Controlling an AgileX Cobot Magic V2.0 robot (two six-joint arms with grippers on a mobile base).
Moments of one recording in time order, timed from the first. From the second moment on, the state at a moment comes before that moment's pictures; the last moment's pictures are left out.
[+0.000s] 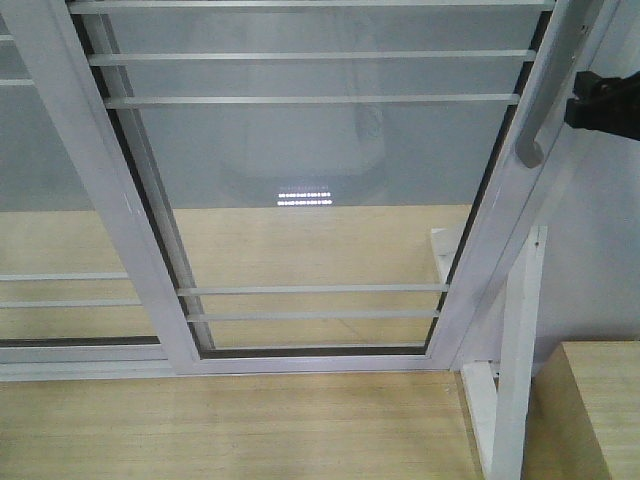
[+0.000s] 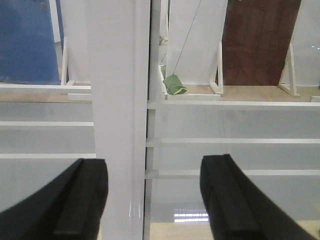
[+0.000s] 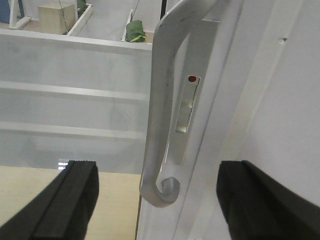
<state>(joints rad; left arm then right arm) -0.04 0.95 -0.69 -0.04 -0.08 -0.03 -0.01 1.32 -0.87 0.18 -0.07 -0.29</state>
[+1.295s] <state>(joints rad) -0.04 0.95 -0.69 -0.04 -0.08 -0.03 -0.01 1.84 -1.34 0.18 -0.08 -0.26</state>
